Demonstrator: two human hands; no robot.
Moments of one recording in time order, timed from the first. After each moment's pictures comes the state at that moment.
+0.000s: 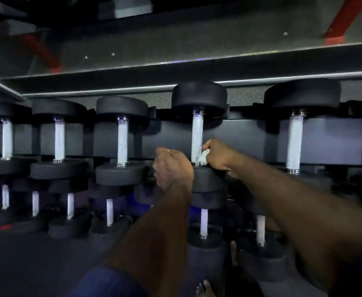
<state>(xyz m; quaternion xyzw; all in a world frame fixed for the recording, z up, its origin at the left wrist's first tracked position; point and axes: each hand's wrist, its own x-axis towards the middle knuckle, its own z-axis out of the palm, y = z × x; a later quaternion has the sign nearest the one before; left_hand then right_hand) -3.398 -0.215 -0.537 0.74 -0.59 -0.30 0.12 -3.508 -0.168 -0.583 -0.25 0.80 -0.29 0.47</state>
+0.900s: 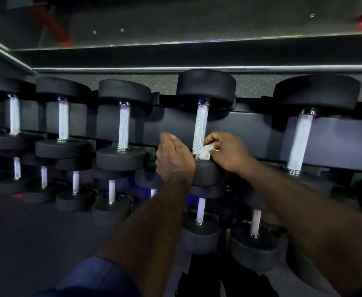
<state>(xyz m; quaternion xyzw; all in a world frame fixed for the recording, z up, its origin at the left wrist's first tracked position) -3.403 -0.209 -0.545 0.71 -0.63 -0.28 0.12 -3.526 -0.144 -0.592 -0.34 0.79 -0.30 0.41</state>
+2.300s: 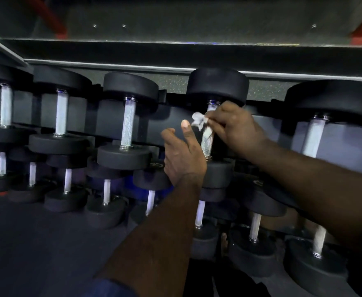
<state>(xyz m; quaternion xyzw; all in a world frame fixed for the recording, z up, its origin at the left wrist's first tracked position) -3.402 -0.207 -0.540 0.68 -0.63 -0.33 0.18 -3.552 -0.179 -0.573 -0.61 0.72 -0.31 0.11</state>
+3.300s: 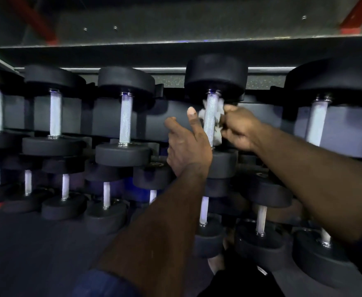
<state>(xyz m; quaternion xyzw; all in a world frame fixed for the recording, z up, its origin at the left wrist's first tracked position) -3.402 -0.208 -0.539 0.66 -0.66 -0.33 0.15 -3.528 -0.191 -0.576 0.01 0.58 -0.58 0.57</state>
